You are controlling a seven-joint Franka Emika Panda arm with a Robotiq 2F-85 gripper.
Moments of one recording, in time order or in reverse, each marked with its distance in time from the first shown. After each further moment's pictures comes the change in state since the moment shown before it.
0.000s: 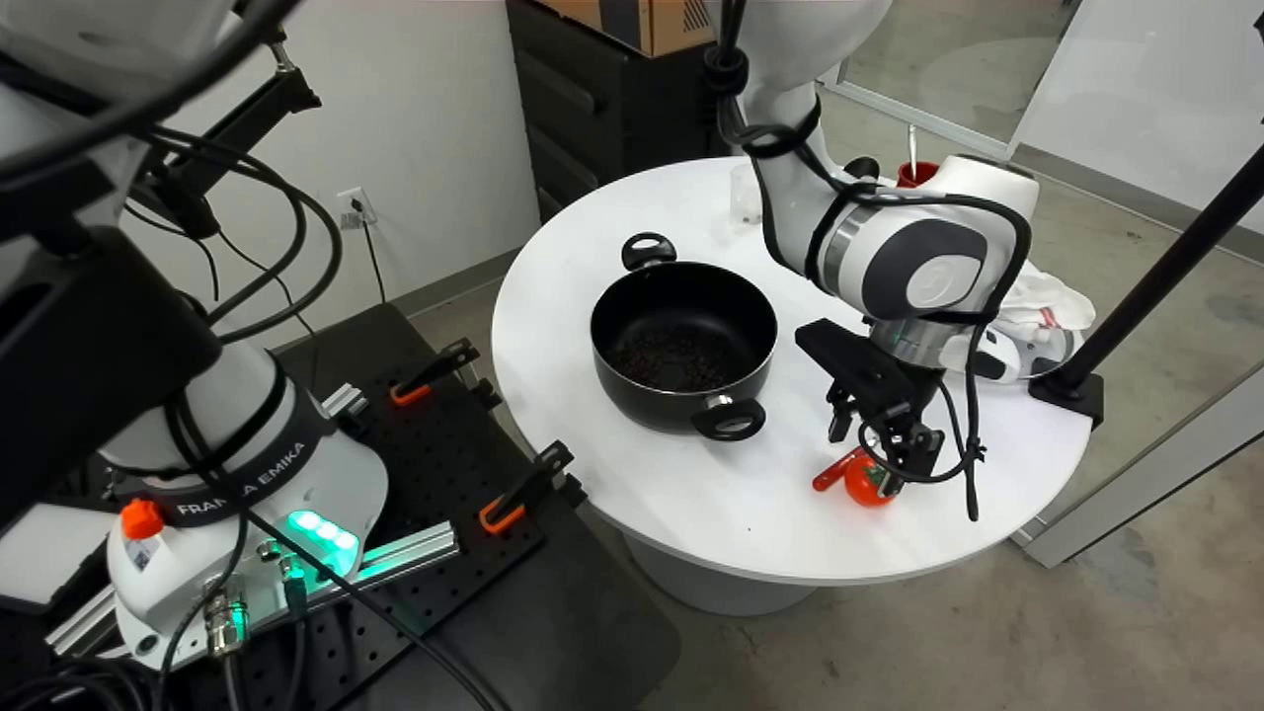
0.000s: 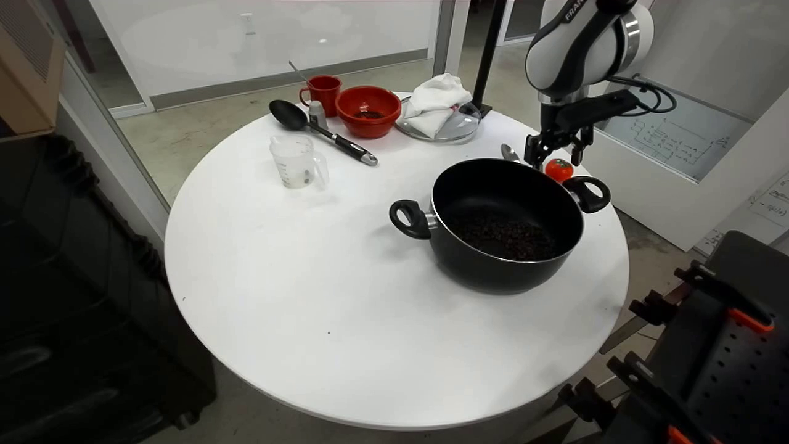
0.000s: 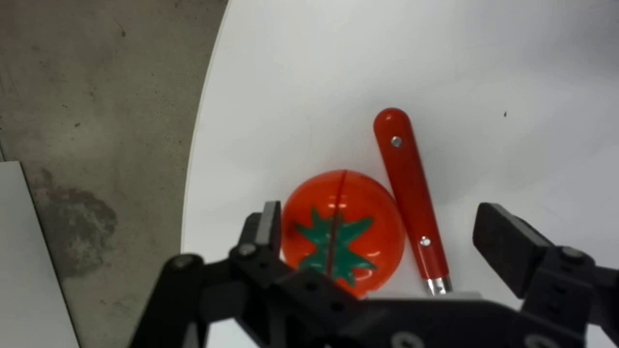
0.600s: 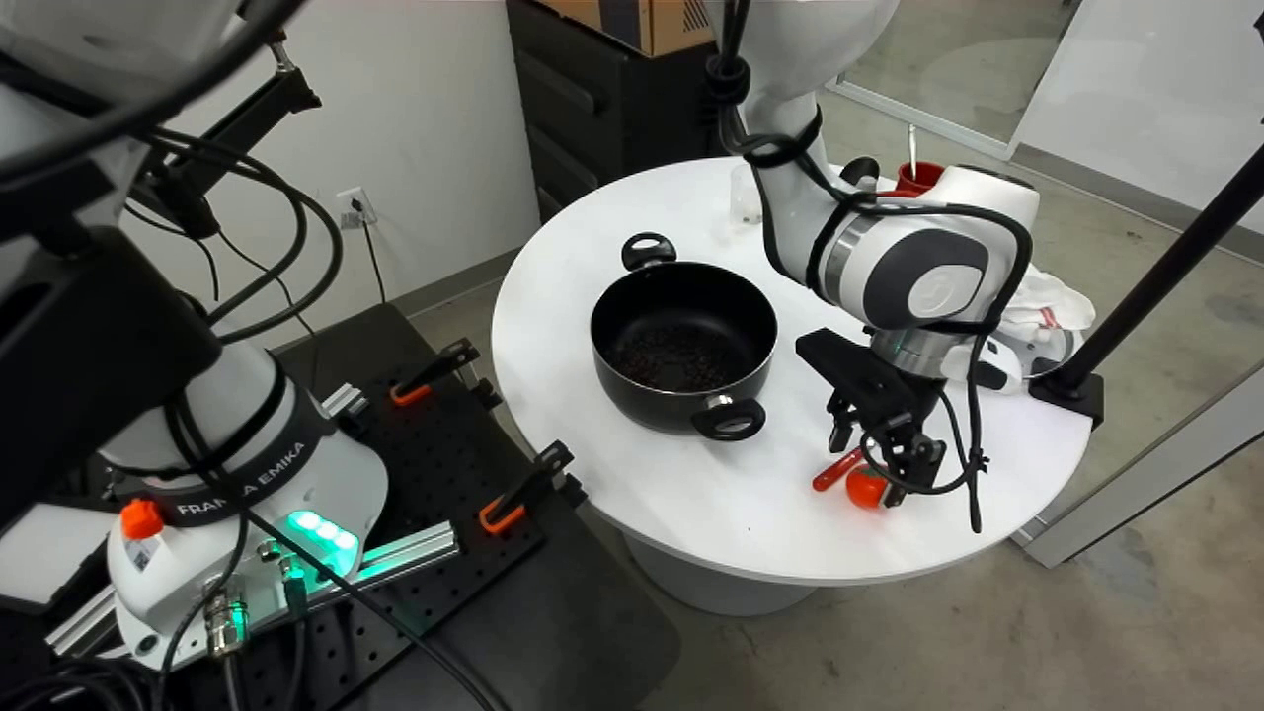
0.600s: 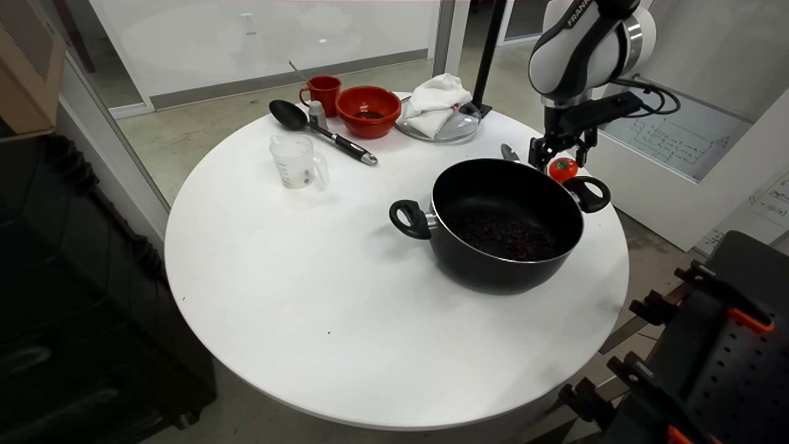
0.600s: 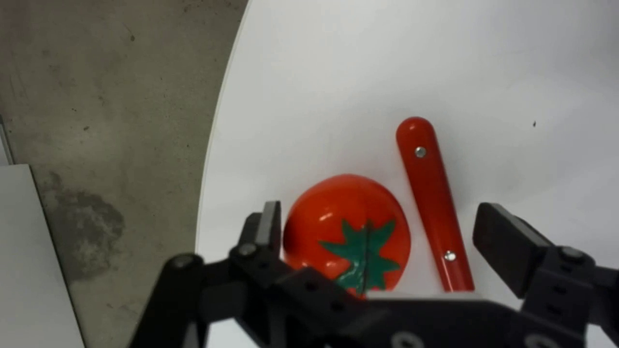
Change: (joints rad) arm -0.001 0.012 -0.012 0.000 -0.010 0.001 0.000
